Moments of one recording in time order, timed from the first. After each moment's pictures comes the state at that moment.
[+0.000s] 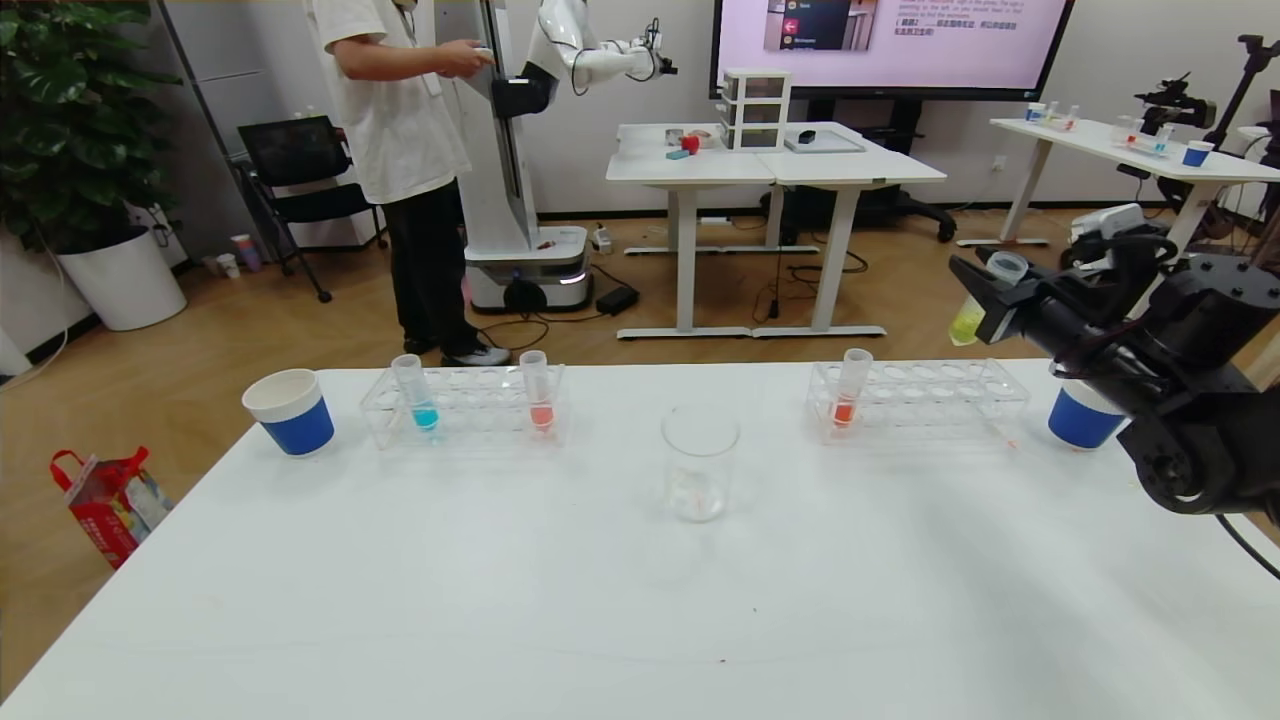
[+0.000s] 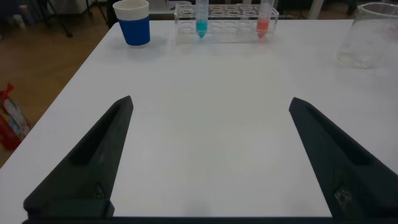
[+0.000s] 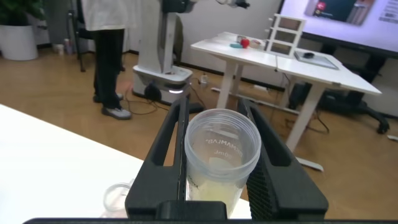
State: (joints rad) left arm 0.00 0.00 0.00 0.01 0.00 0.00; right arm -0.03 2.06 -0.96 -1.37 0.37 -0.05
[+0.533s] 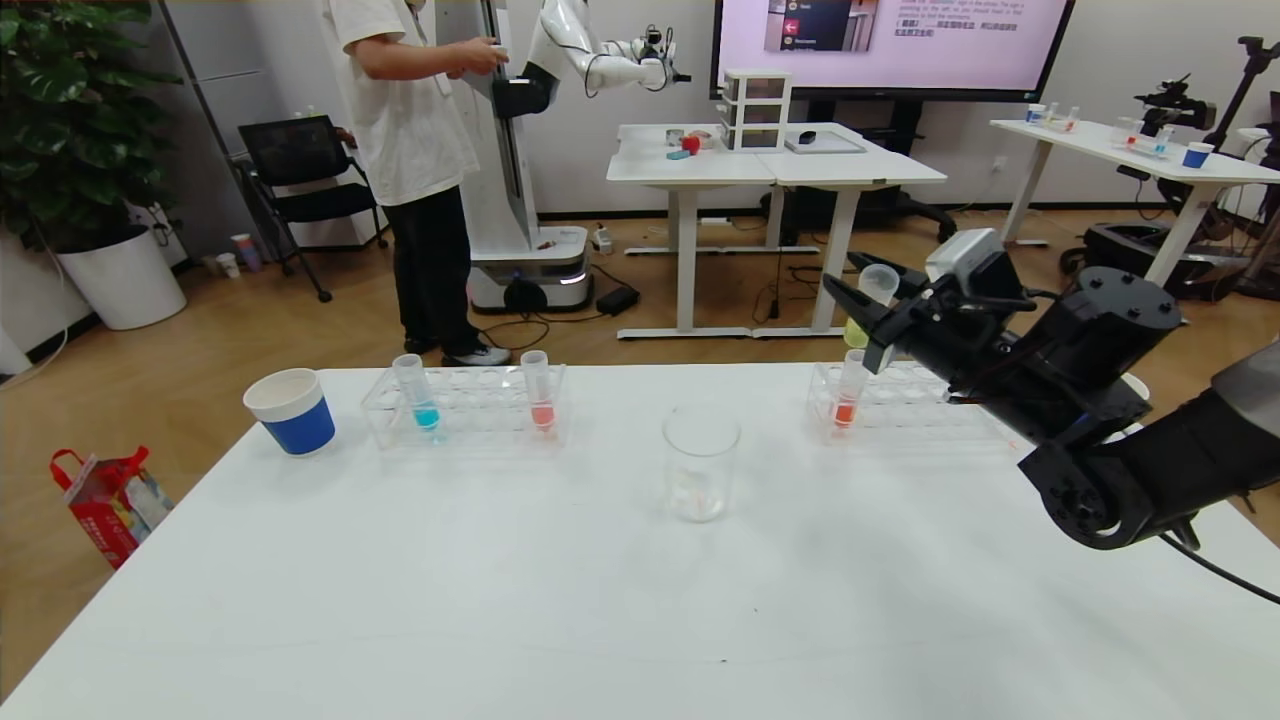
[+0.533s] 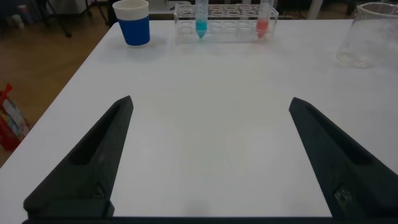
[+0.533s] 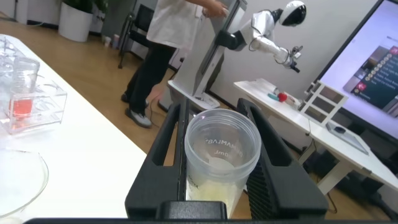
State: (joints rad) left arm 0.00 0.00 0.00 0.01 0.00 0.00; right arm 0.24 2.07 -0.93 -1.46 0.38 -0.34
